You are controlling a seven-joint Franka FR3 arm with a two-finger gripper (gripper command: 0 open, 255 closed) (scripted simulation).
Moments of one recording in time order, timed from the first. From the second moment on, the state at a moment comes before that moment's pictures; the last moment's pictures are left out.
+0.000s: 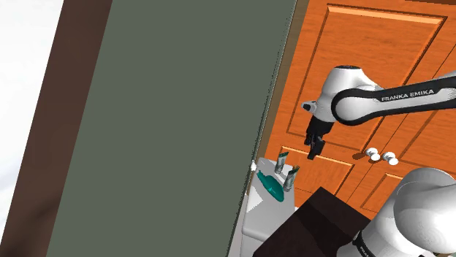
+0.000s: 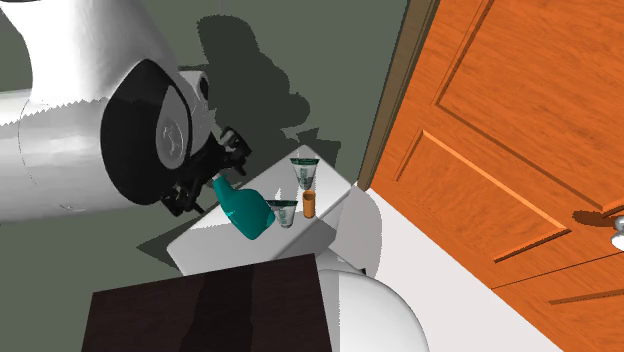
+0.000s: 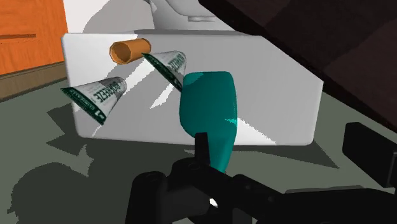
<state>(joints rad) 0.03 -0.68 -0.30 -2.80 -0.27 2.17 -0.72</state>
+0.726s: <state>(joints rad) 0.20 -0.18 -0.61 -2.78 -0.17 2.69 -1.22</state>
